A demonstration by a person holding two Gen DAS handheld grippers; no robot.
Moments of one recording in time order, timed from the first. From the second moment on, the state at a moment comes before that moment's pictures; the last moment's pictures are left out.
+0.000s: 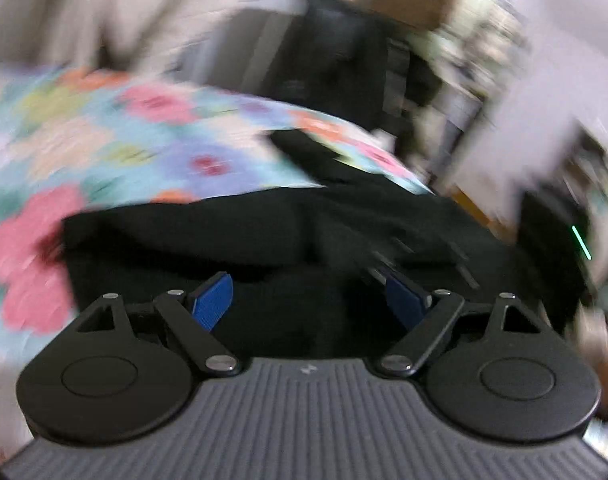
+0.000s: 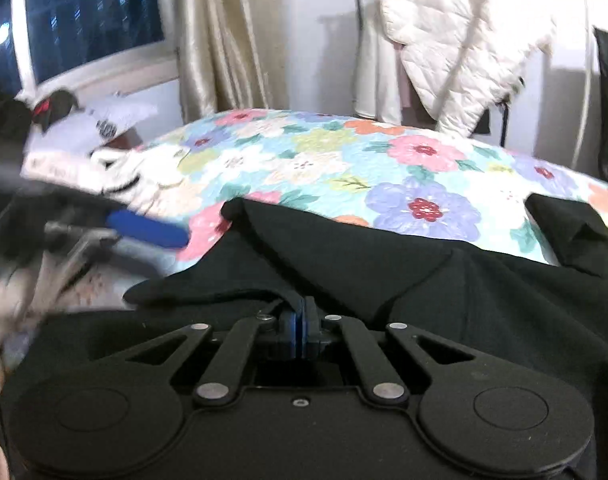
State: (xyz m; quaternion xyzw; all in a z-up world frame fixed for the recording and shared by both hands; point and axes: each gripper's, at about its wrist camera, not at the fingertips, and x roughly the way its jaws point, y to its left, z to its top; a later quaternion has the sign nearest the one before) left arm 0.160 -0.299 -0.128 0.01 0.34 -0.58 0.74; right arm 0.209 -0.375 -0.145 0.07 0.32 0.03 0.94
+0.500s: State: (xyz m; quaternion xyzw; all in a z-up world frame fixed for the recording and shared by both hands) left arm 0.163 -0.334 -0.216 0.17 0.44 -0.43 0.77; right arm 0.199 -0.412 -0.153 0.12 0.32 0.02 0.94
